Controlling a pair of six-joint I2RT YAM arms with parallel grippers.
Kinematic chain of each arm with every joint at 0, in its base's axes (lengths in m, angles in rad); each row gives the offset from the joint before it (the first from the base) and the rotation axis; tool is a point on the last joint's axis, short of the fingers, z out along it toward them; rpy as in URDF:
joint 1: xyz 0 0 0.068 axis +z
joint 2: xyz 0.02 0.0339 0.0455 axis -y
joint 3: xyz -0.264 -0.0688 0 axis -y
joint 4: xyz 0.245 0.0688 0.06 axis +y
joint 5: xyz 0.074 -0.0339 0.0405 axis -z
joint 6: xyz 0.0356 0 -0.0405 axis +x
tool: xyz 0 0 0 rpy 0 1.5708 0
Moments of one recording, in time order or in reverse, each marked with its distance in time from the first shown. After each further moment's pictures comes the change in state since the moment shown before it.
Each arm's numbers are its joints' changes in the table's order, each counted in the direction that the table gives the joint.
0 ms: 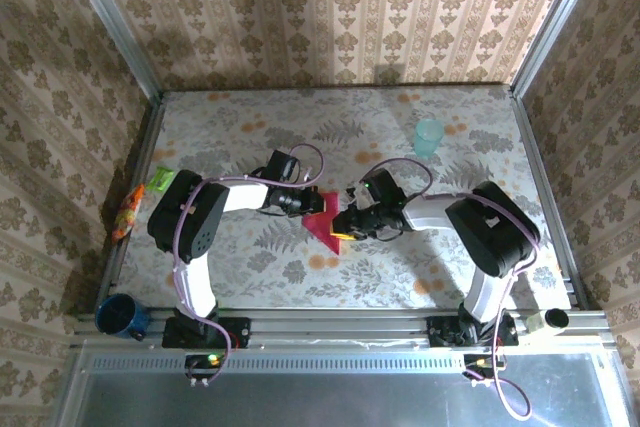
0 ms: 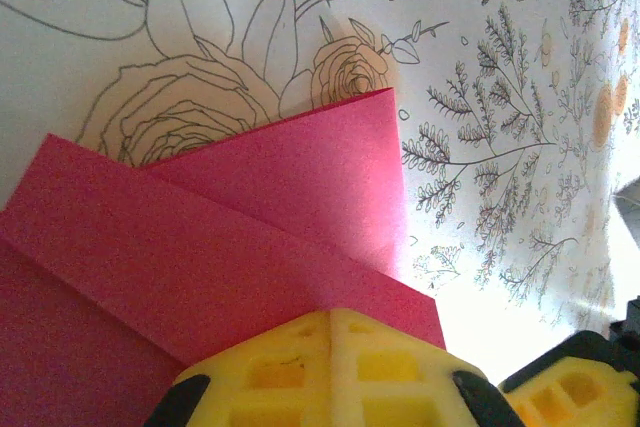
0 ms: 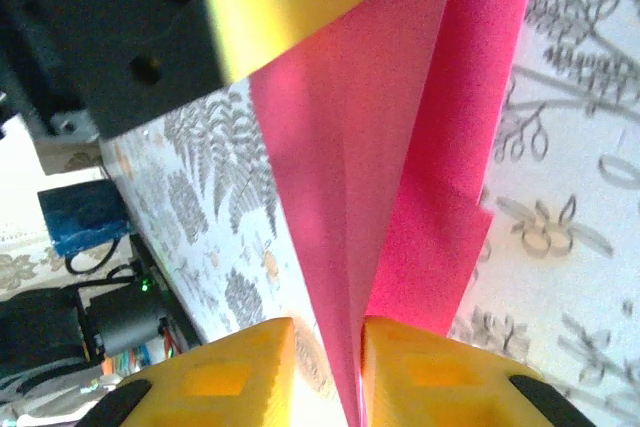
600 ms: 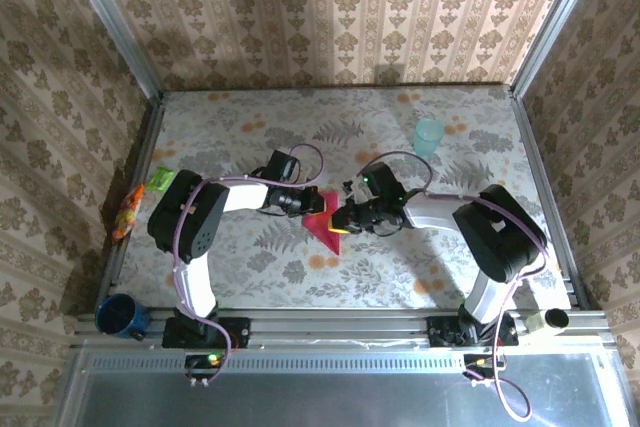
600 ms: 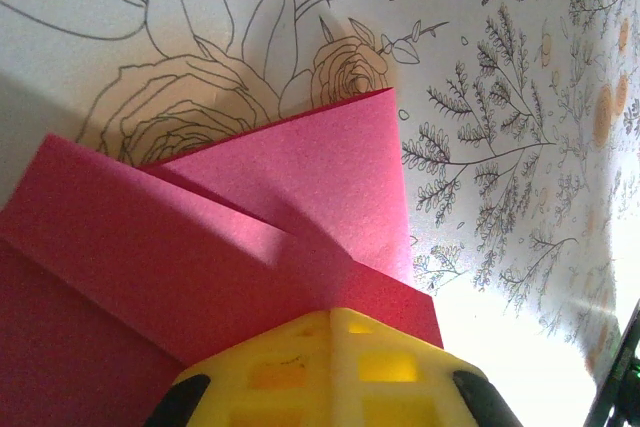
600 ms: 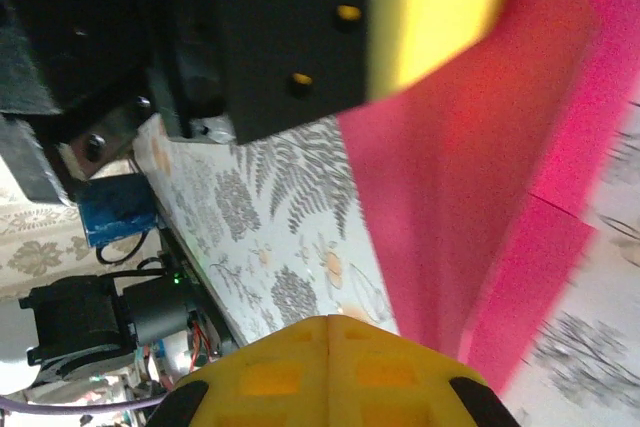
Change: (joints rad) left arm 0.000 0.000 0.000 0.000 0.000 0.000; right arm 0.024 0.013 0.070 0.033 -0.014 -0.001
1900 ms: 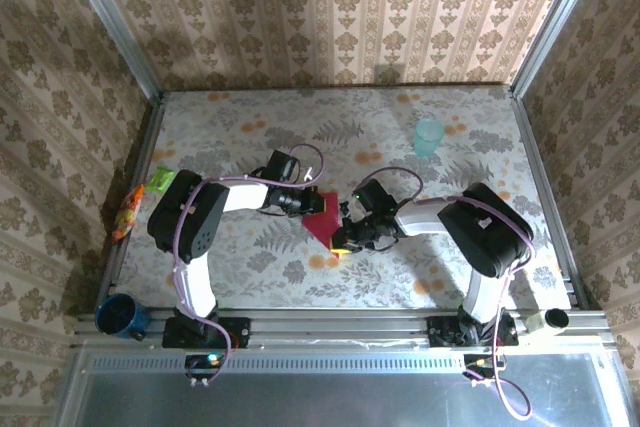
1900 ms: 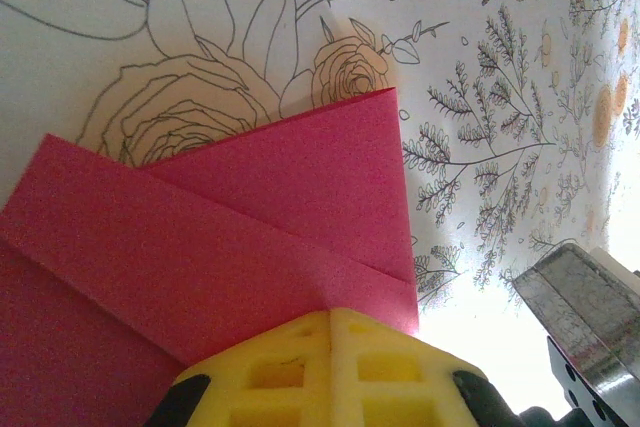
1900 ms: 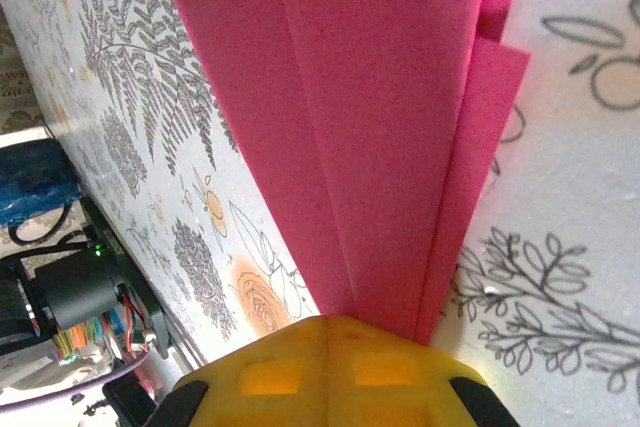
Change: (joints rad) left arm 0.002 0.000 0.000 0.001 0.000 0.000; right arm 0.057 -0.051 -0.064 0.053 0.039 -0.003
